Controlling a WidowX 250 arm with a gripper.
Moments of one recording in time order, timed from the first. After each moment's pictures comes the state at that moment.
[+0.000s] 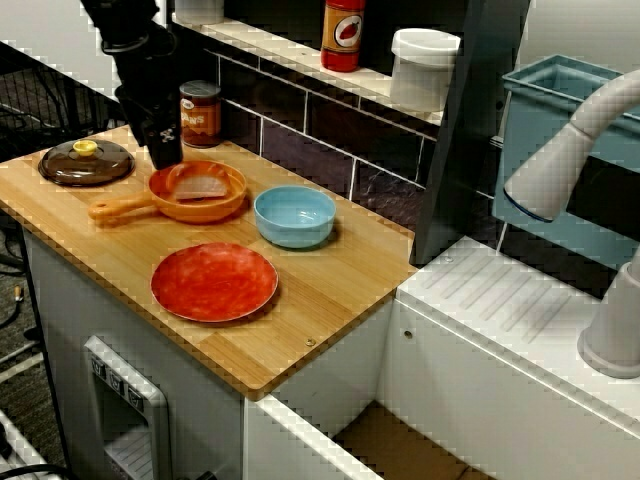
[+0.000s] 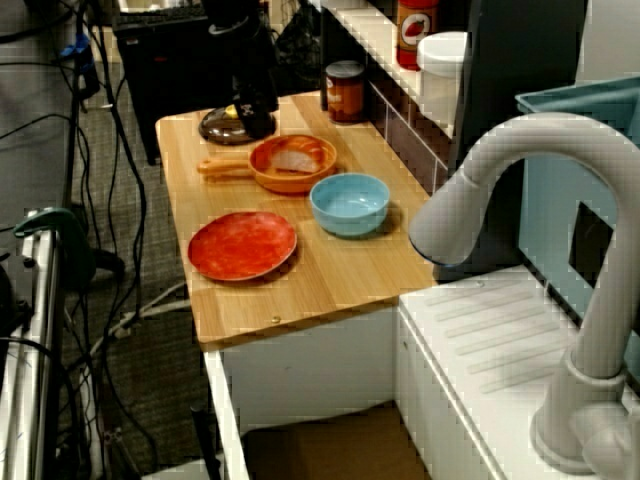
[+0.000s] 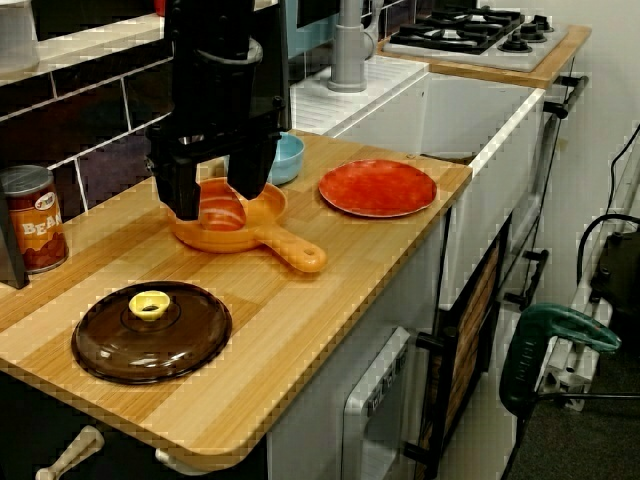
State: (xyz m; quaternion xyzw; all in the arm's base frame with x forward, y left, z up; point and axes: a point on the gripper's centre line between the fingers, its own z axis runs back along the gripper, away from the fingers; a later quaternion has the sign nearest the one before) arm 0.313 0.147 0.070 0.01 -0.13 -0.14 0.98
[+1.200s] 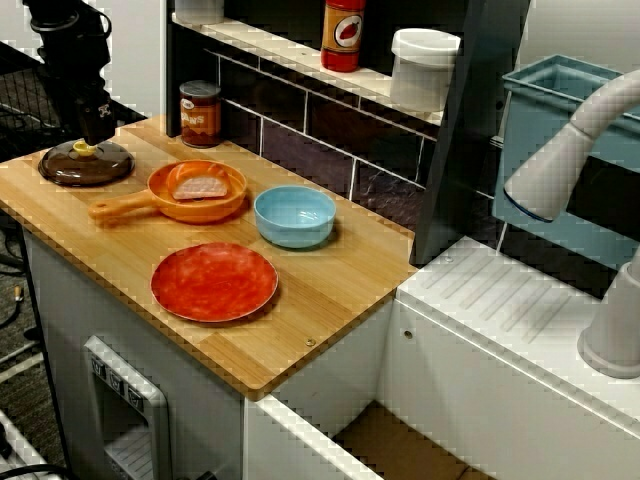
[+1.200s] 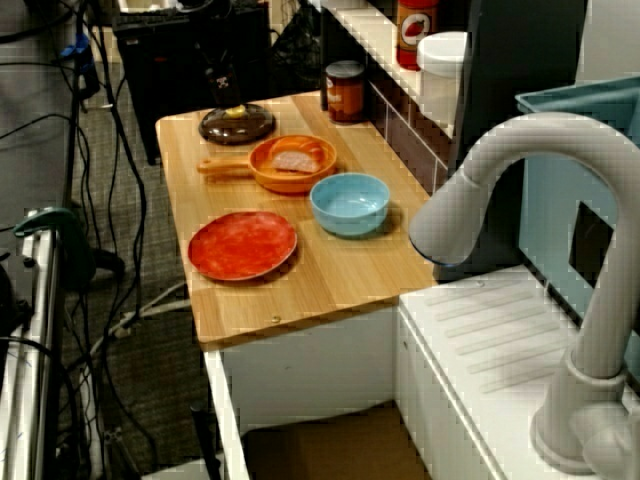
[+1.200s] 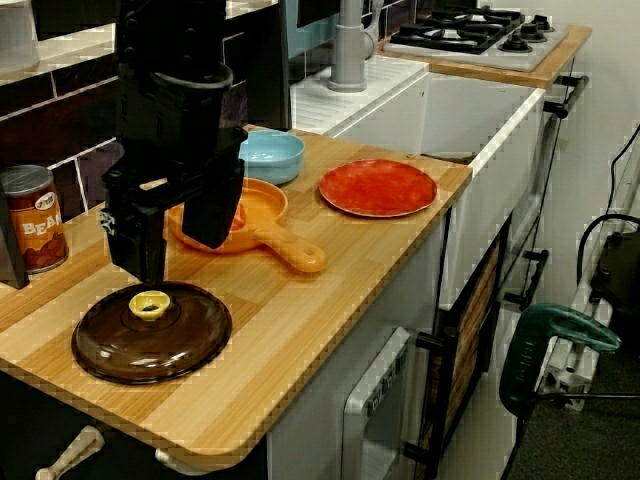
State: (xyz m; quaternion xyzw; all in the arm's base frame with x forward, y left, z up) arm 0.283 0.218 0.075 0.05 -0.11 -0.02 0.99
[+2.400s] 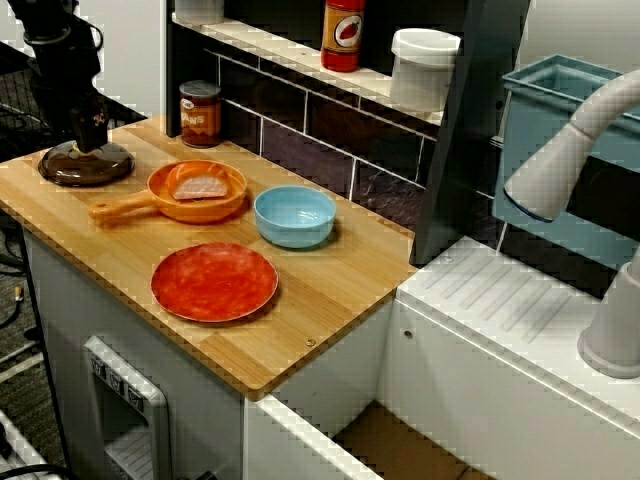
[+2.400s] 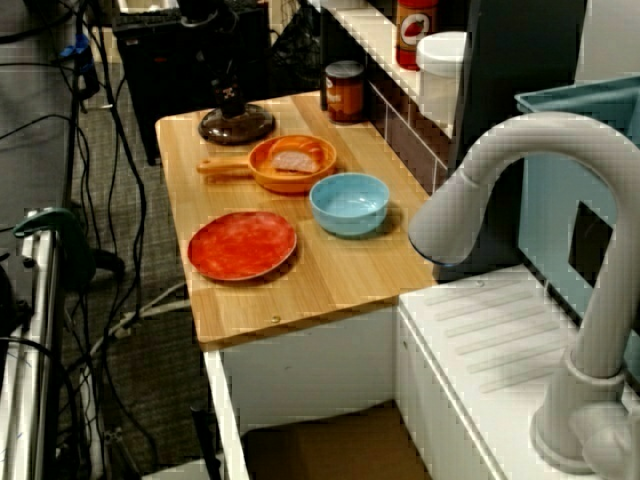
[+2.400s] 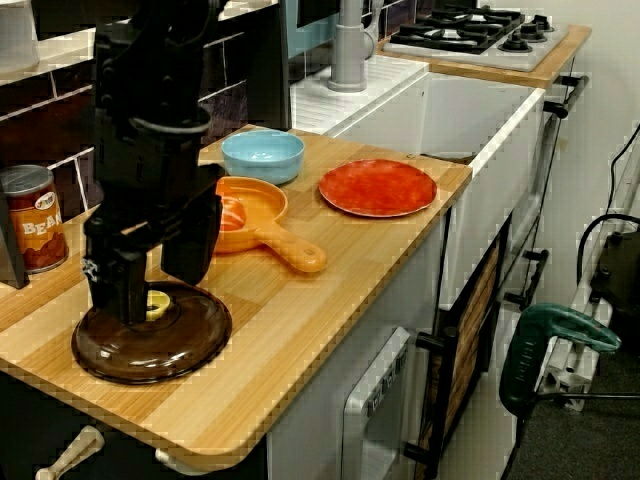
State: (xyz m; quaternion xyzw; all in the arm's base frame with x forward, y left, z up) arm 0.288 0.232 0.056 0.05 -0.11 0.02 0.99
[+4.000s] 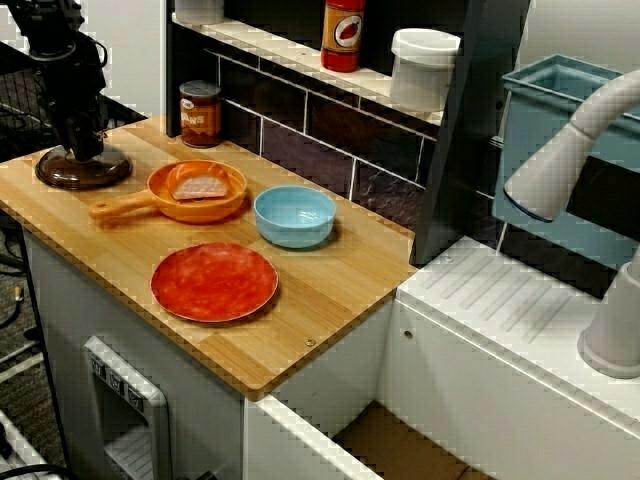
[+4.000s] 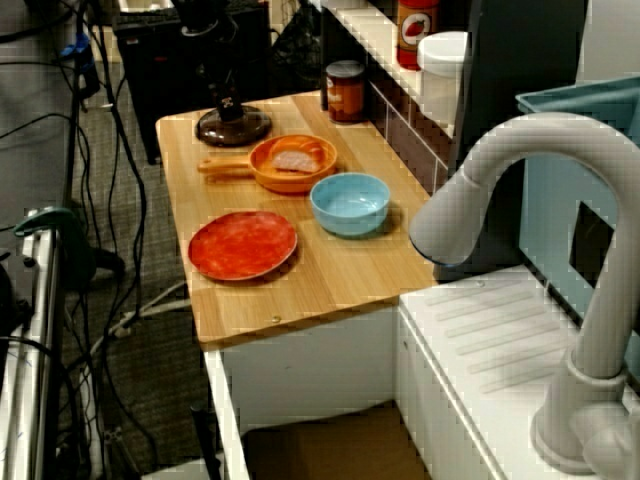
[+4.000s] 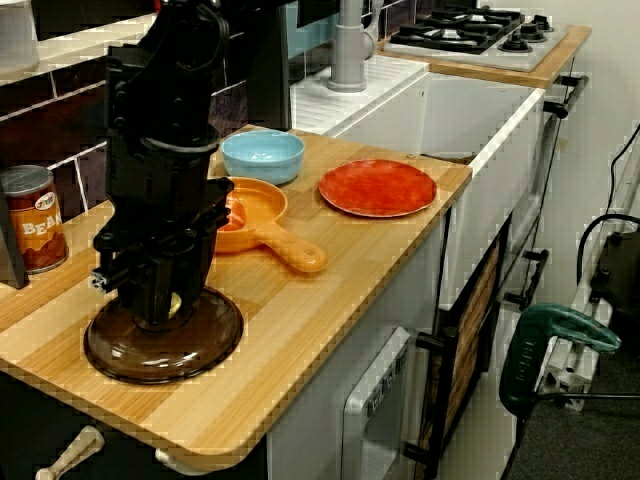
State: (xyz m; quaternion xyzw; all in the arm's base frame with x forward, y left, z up) arm 0.283 0.228 0.046 0.05 -0.10 0.00 0.99
